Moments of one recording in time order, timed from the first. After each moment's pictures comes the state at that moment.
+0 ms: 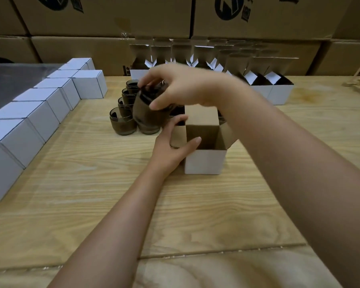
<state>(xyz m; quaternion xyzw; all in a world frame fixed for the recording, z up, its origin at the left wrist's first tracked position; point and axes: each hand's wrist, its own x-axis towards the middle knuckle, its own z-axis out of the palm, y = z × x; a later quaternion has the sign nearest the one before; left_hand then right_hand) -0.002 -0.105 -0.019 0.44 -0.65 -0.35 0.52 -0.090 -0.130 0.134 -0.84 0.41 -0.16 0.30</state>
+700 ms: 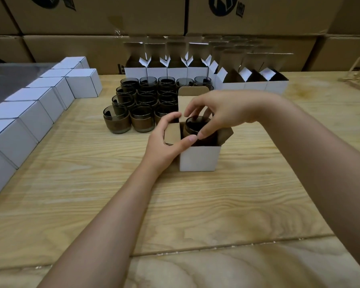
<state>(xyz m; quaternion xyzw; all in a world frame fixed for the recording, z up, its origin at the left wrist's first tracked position) 0.000 -0.107 -0.019 0.40 -0.67 -0.34 0.52 -0.170 -0.123 0.104 -0.82 0.50 -0.02 0.27</state>
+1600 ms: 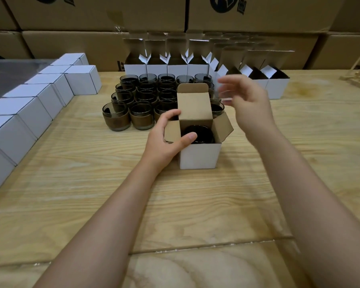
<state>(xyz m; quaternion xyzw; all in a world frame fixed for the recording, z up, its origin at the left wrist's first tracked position) -0.002 -0.104 -0.019 0.39 -0.66 -0.36 0.53 -0.189 -0.110 0.053 -0.62 0.47 -0.57 0.26</state>
